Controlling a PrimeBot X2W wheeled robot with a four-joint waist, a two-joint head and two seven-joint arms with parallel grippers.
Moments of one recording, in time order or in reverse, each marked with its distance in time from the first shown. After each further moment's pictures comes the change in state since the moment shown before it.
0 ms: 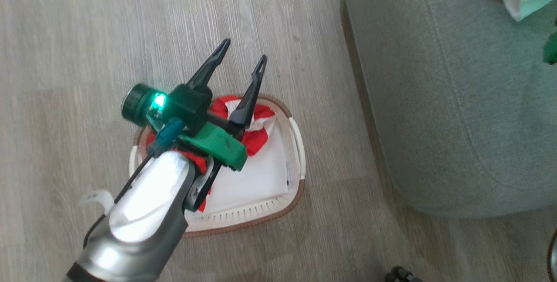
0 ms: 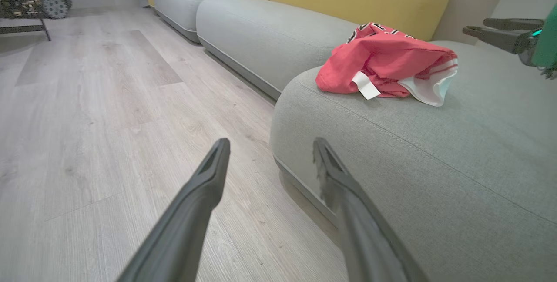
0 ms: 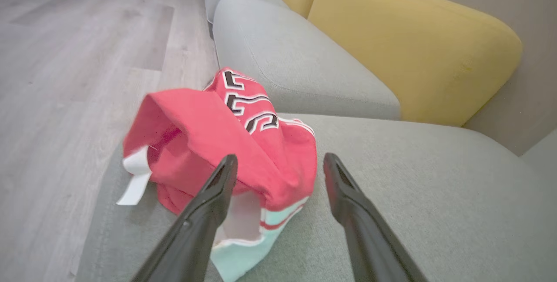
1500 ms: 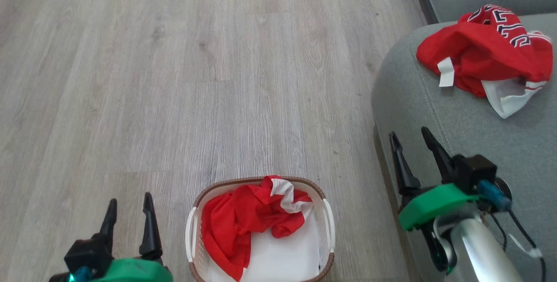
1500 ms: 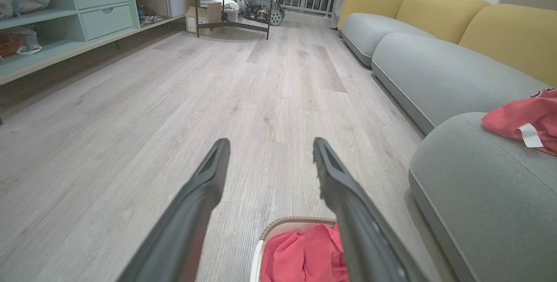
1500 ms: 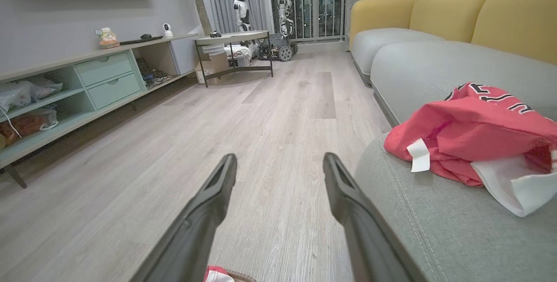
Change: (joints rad) left arm 0.711 -0.074 0.485 -0.165 0.011 0.091 -0.020; right arm 0.702 0.236 0.389 -0.476 0.327 0.000 0.000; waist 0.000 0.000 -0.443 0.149
